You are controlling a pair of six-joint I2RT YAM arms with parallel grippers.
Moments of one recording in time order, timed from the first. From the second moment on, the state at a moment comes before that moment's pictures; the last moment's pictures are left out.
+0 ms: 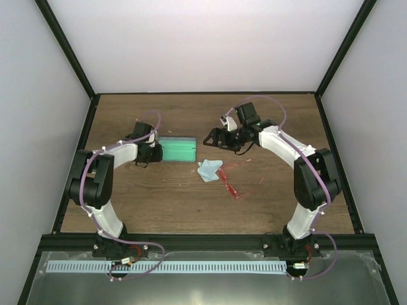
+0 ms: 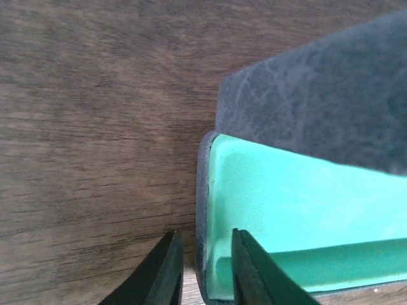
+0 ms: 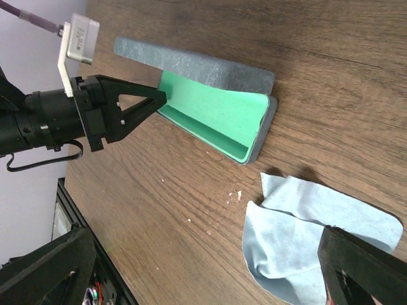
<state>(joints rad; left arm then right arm) -0.20 1.76 0.97 -0.33 0.17 -0.28 0.42 1.75 1.30 -0.49 -0.68 0.41</state>
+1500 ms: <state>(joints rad) -0.23 1.33 0.90 -0.35 0.21 -0.41 0.40 1.69 0.98 -0.51 -0.50 0.46</state>
